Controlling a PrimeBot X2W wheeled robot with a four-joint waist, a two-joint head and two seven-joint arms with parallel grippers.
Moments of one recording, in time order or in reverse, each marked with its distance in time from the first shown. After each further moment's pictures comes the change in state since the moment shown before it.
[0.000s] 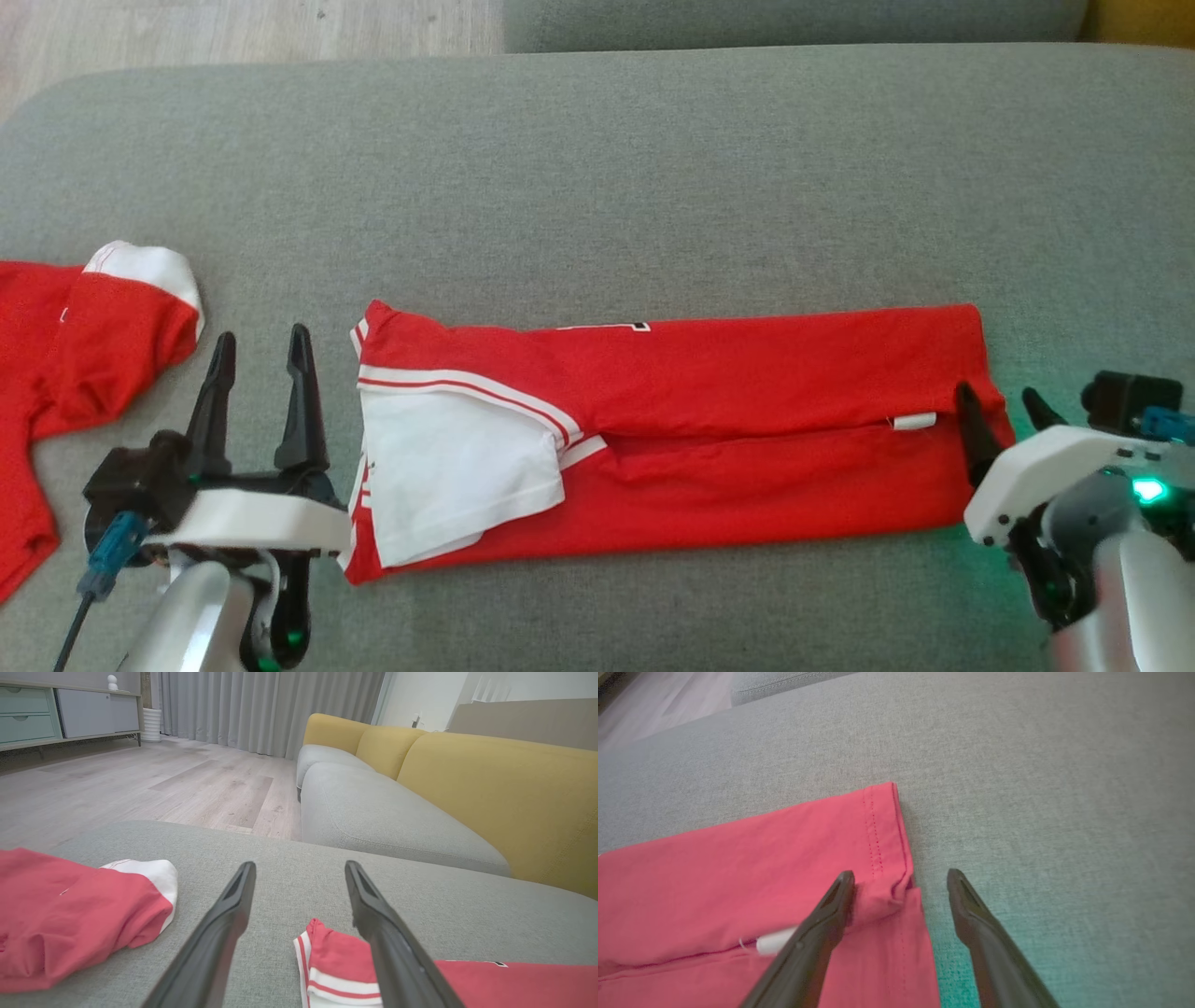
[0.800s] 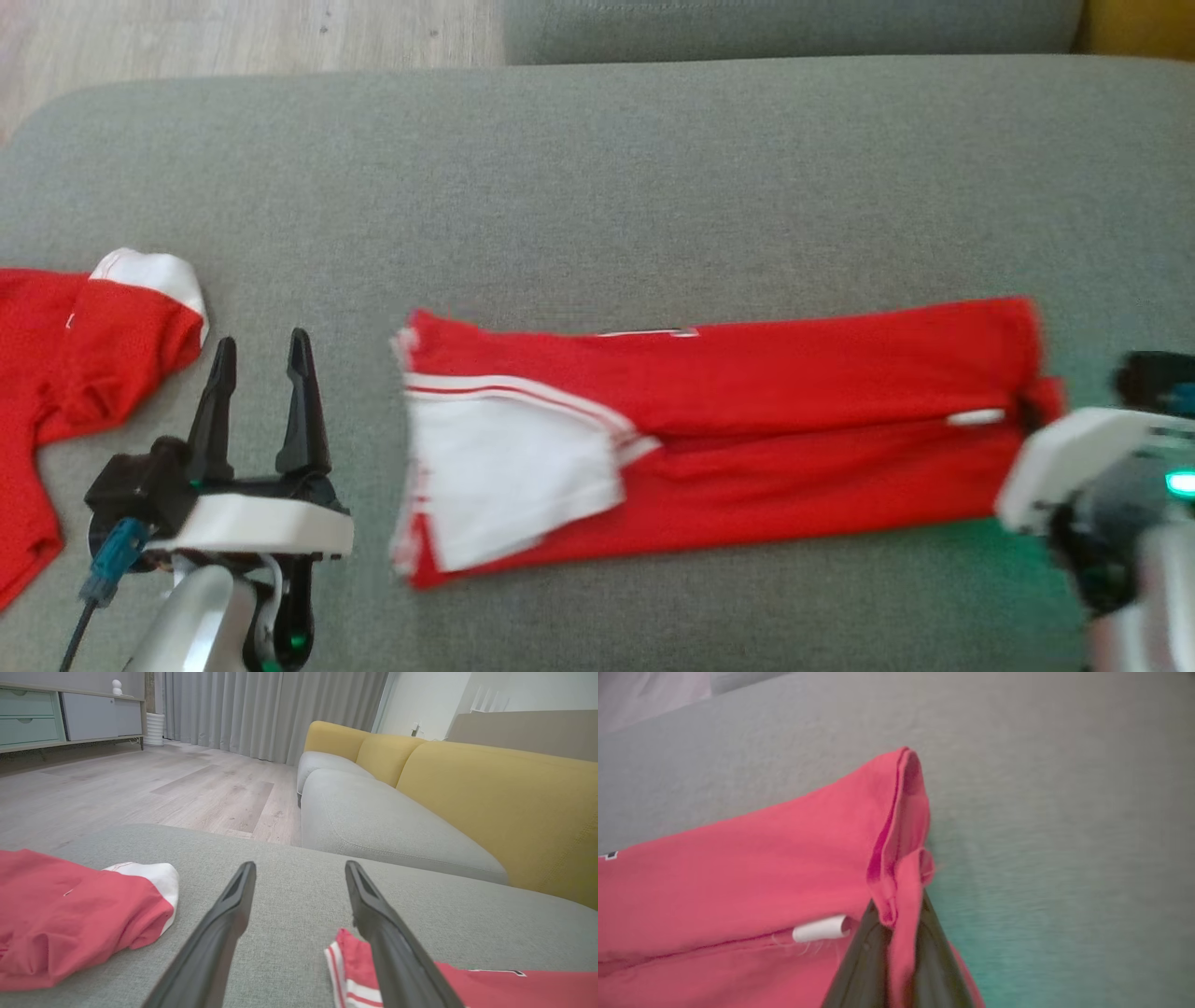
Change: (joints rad) left arm 0.003 -0.007 -0.001 0.012 -0.010 0.000 -0.016; right arm -0.013 0.003 -0.054 -0.065 -0.023 0.000 0.182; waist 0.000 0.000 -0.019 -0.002
